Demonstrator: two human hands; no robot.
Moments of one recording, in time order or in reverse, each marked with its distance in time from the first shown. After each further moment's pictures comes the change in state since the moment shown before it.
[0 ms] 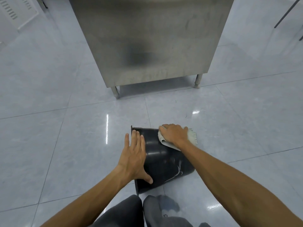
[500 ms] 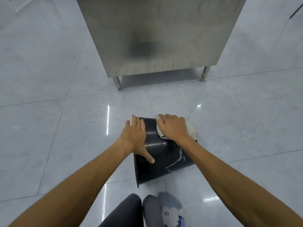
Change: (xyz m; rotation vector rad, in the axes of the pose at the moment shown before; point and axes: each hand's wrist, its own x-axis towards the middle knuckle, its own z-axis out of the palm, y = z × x) left_hand 0.051 -0.040 -0.026 -0.017 -0.109 0.065; right_hand 0.018 -0.013 0.020 -0.116 0.172 -0.262
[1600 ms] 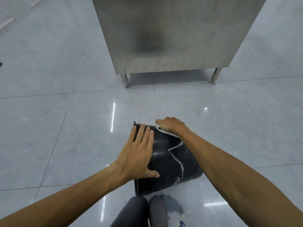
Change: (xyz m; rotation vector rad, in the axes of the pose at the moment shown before) left_hand -0.059 0.025 0.032 -0.089 0.216 0.042; right_hand 0.049 -0.024 0.001 0.151 -0.510 0.272
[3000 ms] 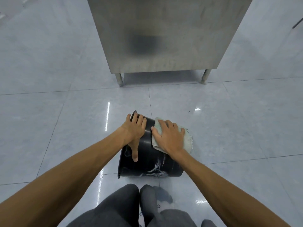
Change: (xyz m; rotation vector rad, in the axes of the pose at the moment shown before) left_hand 0.066 -0.021 -0.025 0.170 -0.328 0.006; right_hand -0.093 0.038 0.054 -0.065 0.585 -0.168
